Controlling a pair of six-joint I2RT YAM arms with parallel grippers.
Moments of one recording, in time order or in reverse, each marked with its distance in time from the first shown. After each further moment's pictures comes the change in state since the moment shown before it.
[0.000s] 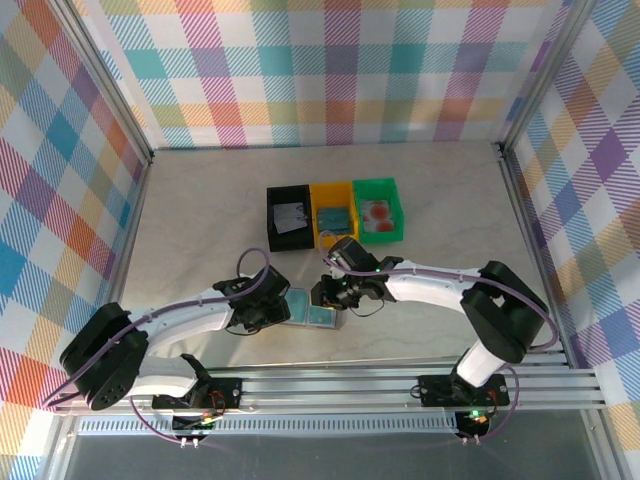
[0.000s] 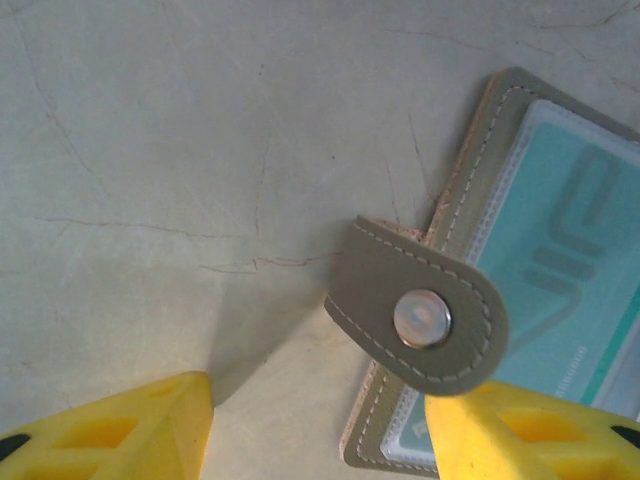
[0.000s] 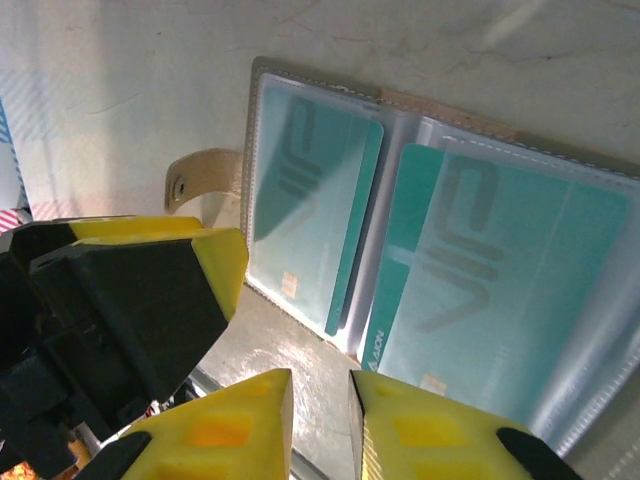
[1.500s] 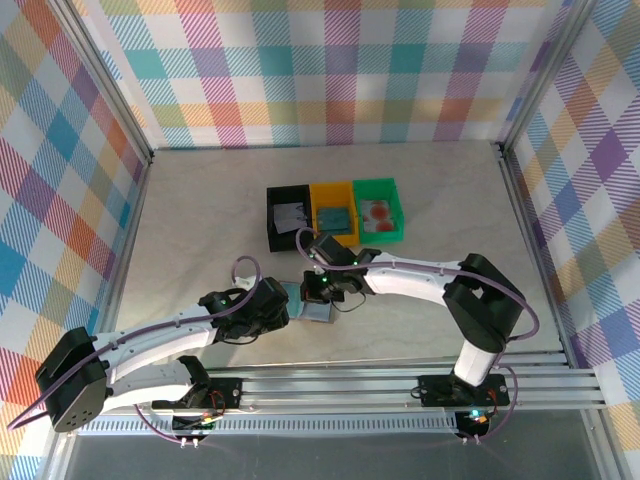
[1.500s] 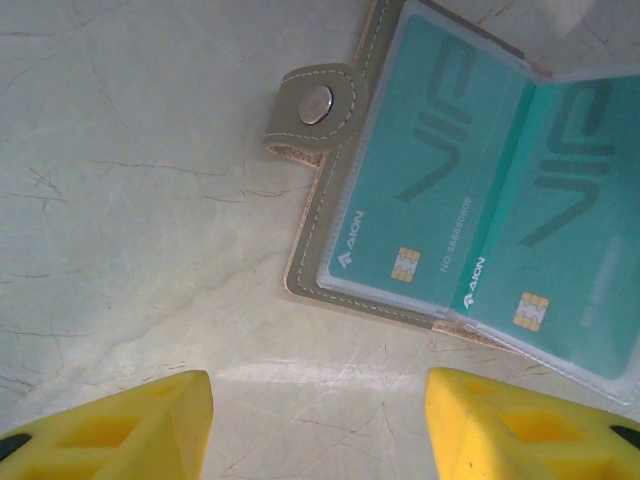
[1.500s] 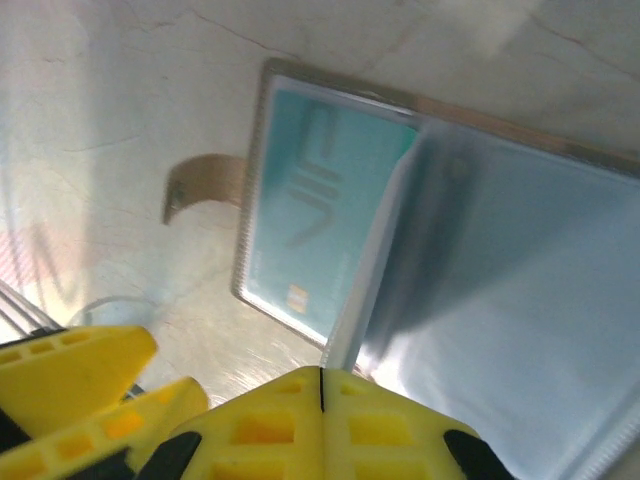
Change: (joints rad) left arm -0.141 -0.206 -0.011 -0.116 -0.117 -0.081; right arm 0.069 0.095 0.177 -0.139 0.154 -0.015
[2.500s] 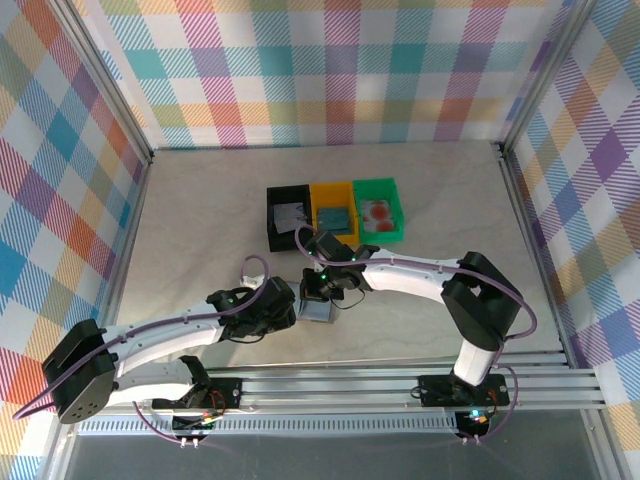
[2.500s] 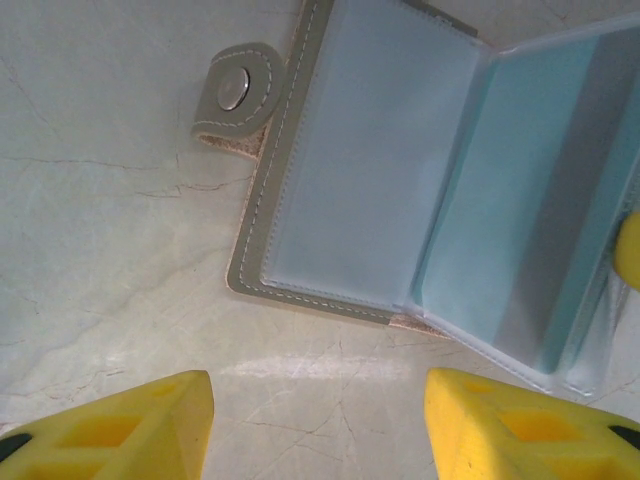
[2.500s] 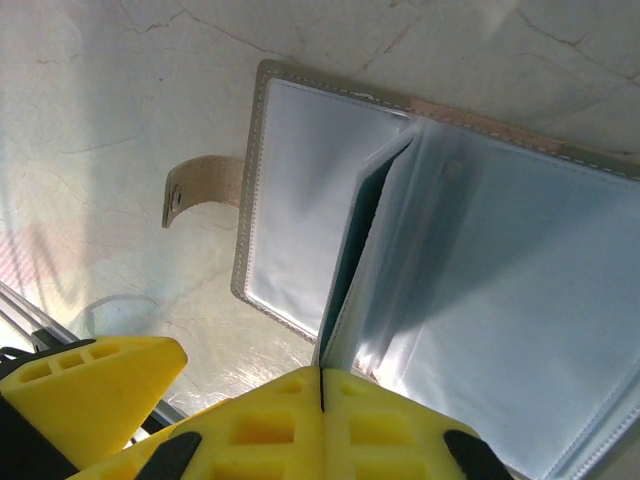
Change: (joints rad) left arm -0.027 0.052 0.022 0.045 0.014 0.000; right arm -0.009 0.029 0.058 -0.039 -0.023 0.000
